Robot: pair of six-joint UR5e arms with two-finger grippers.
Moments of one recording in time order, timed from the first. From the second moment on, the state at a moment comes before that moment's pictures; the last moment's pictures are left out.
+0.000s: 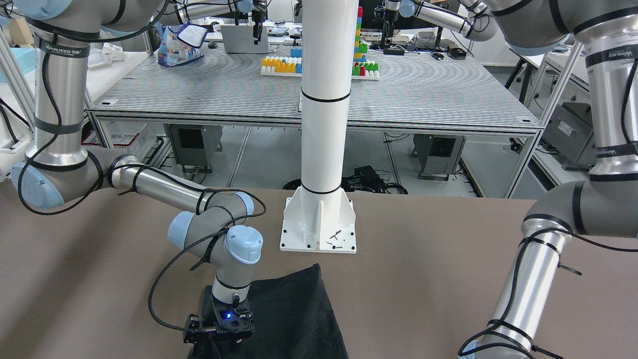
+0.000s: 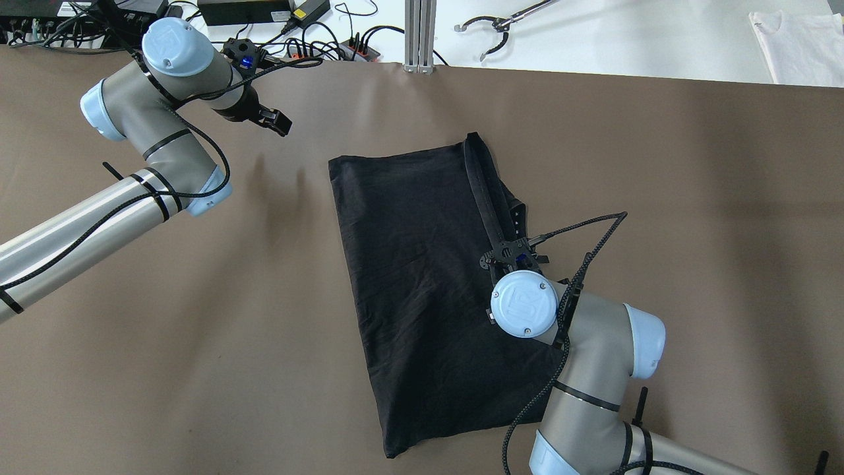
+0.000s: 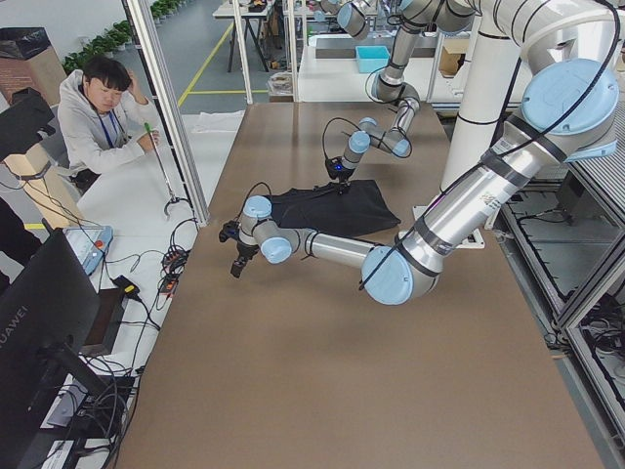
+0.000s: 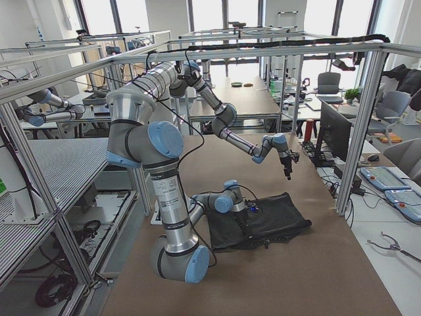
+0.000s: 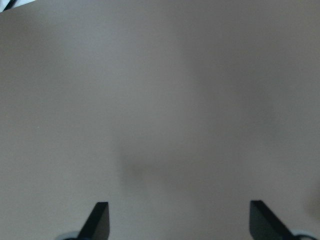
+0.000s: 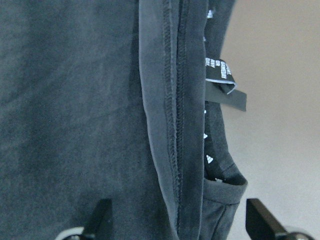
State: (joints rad) left arm -0.98 -2.40 -0.93 -2.22 -1.96 -0.61; right arm 0.47 -1.07 1.73 -1.66 1.49 0.86
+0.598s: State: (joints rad) left arm -0.97 -2.40 -0.94 -2.23 -1.96 -0.61; right arm 0.57 -1.06 1.66 -1.65 1.49 0.79
